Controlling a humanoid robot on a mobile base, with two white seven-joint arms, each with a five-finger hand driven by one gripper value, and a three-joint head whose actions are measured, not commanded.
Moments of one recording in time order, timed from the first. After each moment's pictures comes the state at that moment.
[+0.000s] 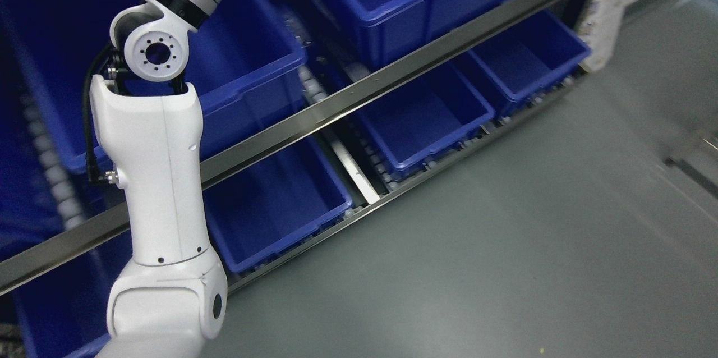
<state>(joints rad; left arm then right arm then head) -0.98 0.00 0.01 -1.51 -0.66 -0.35 -0.59 0.05 0.00 0.00 -0.05 0.00 -0.19 0.00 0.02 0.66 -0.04</state>
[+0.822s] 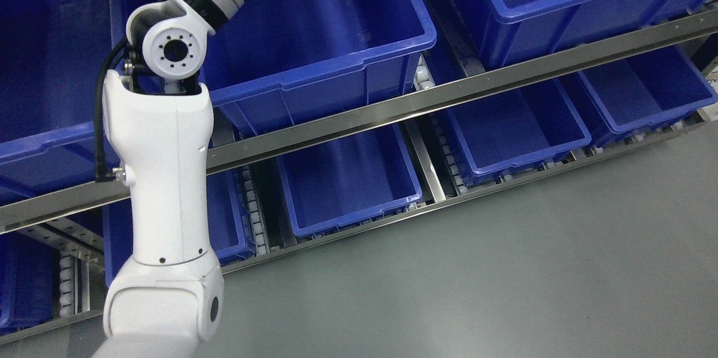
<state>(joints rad) -0.93 0.04 -0.04 -1.50 -0.68 -0.28 -0.66 0.05 0.00 0.00 -0.05 0.00 -0.19 0.00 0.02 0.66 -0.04</state>
